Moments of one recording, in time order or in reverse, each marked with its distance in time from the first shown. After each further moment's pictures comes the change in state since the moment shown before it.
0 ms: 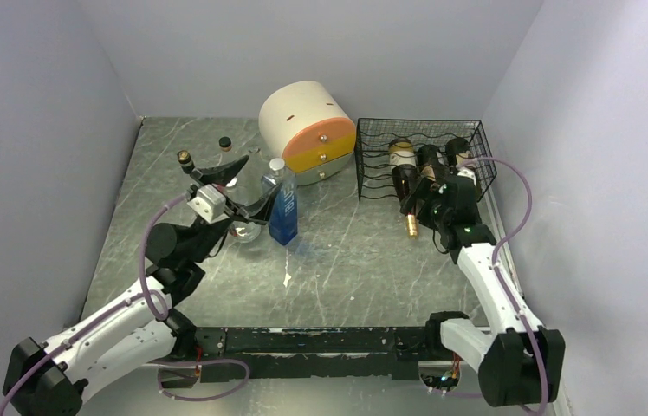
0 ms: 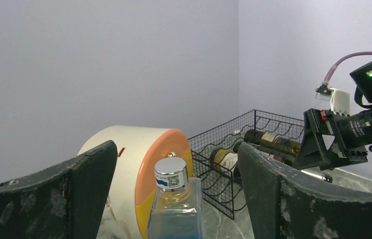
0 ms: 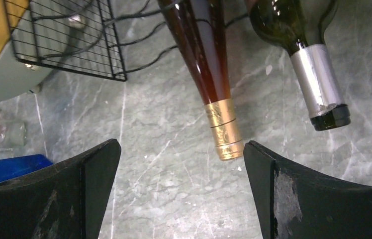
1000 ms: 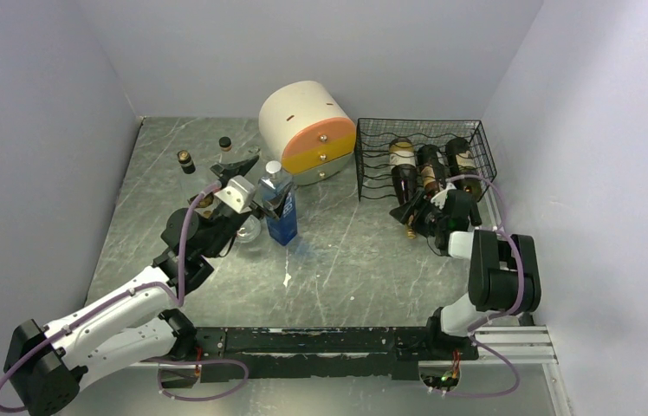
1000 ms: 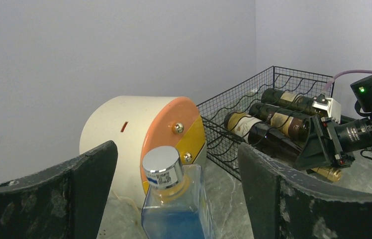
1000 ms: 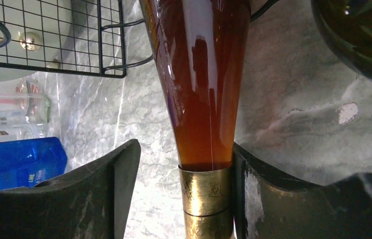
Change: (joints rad) left arm -0.114 0.084 0.119 -0.220 -0.154 0.145; right arm -0.223 0.529 -0.238 0.757 -0.542 0.028
